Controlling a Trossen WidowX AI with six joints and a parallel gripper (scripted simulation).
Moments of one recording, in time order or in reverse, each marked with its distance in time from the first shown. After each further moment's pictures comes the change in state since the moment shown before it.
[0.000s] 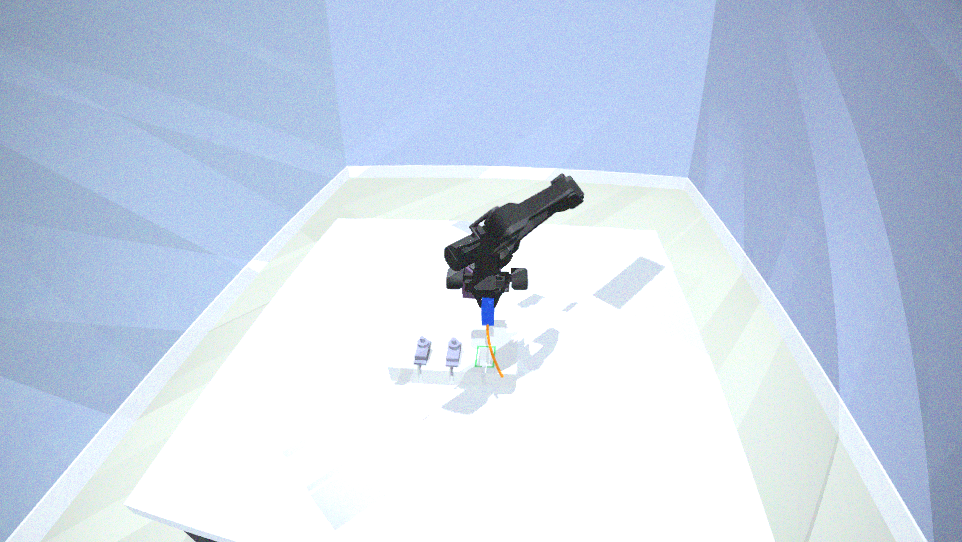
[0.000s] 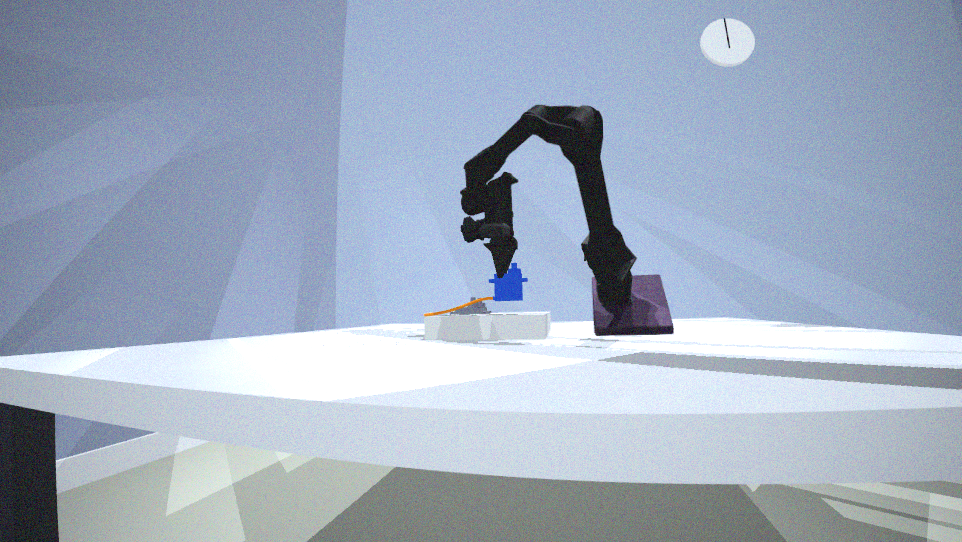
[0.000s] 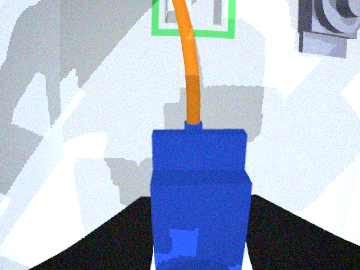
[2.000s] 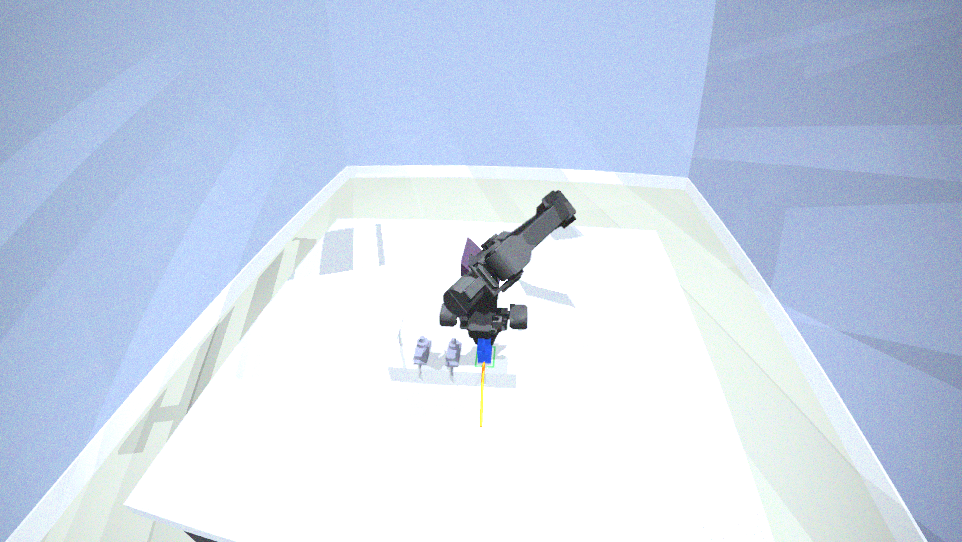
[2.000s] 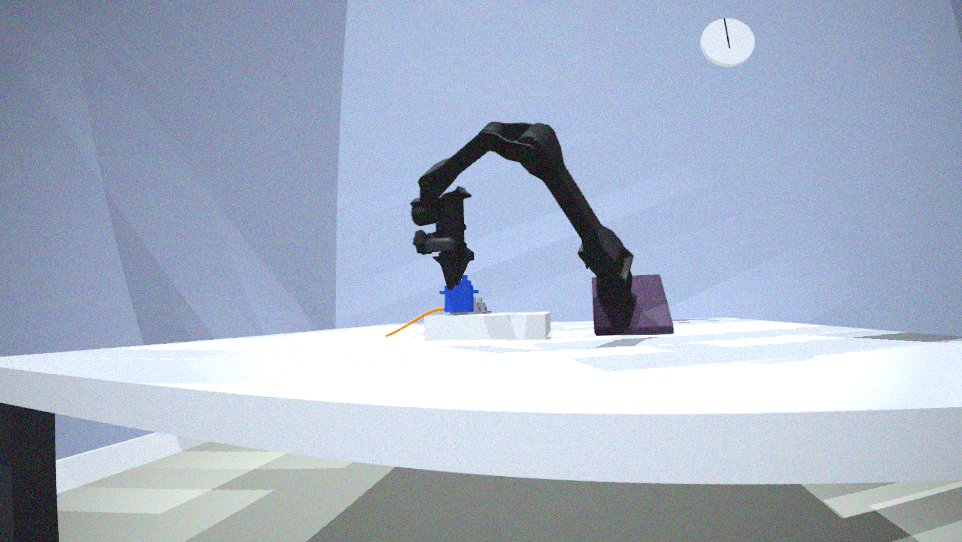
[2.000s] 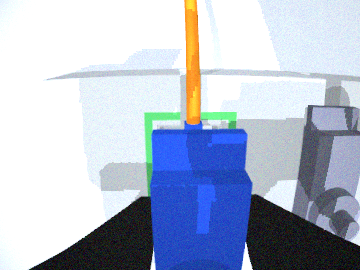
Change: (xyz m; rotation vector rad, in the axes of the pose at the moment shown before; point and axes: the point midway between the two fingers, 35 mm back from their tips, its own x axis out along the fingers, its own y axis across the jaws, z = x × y) arm 0.020 -0.002 0.108 0.028 -0.007 -0.001
